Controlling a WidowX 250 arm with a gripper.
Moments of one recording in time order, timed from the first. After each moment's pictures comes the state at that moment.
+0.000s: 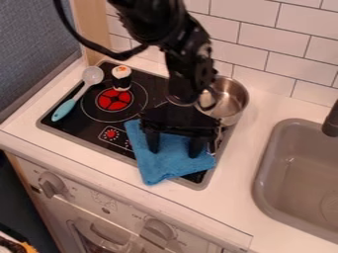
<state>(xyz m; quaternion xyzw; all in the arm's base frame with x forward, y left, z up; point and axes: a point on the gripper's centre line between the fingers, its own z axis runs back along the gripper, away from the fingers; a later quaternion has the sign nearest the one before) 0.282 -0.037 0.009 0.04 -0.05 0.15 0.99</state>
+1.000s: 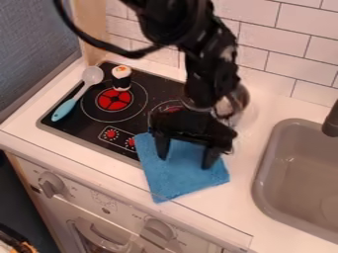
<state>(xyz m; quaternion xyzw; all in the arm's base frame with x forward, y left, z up) 0.273 -0.043 0.033 0.06 -0.06 0.12 0.99</state>
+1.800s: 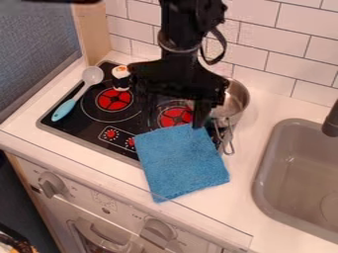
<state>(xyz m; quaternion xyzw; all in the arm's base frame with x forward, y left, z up) 0.268 -0.031 0.101 0.04 -0.09 0.12 0.99</state>
